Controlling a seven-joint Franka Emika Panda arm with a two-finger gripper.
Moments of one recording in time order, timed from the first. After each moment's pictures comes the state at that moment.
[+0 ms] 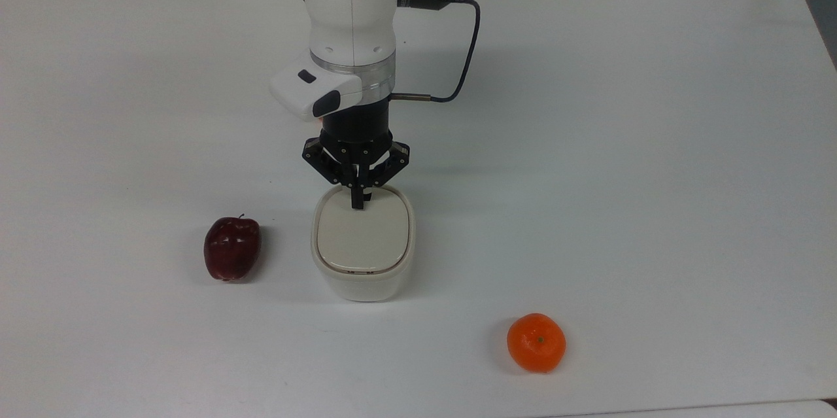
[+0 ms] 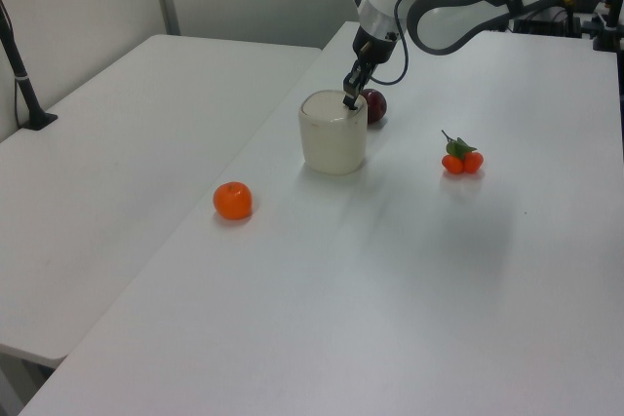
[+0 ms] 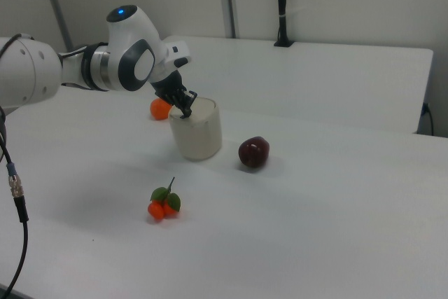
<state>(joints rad) 0.11 0.48 0.00 -1.51 -0.08 2.39 0.14</state>
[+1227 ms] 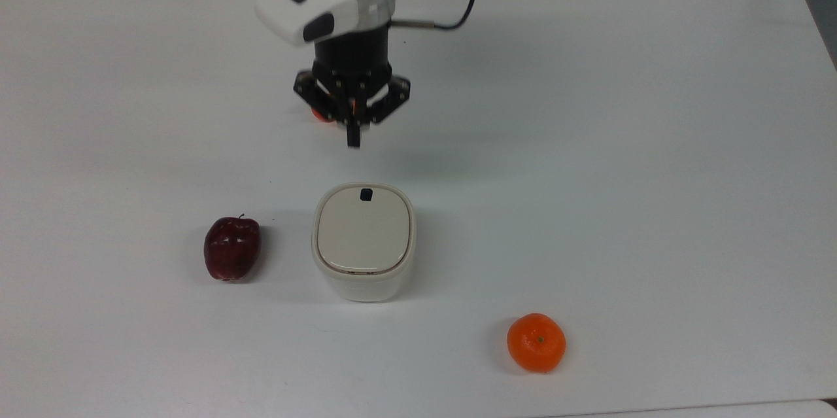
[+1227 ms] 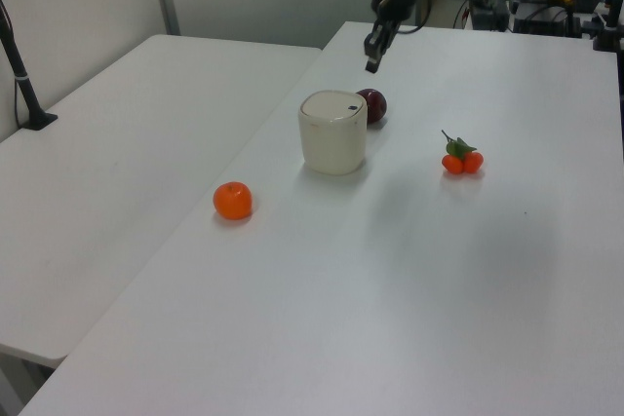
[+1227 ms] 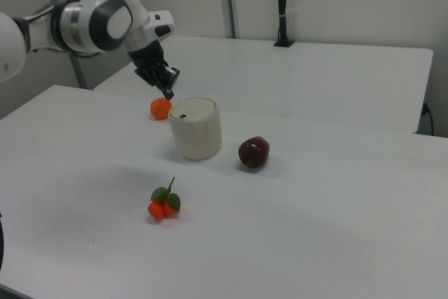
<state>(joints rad) 0.11 0.32 0.01 -1.48 -0.08 2.10 0.14</state>
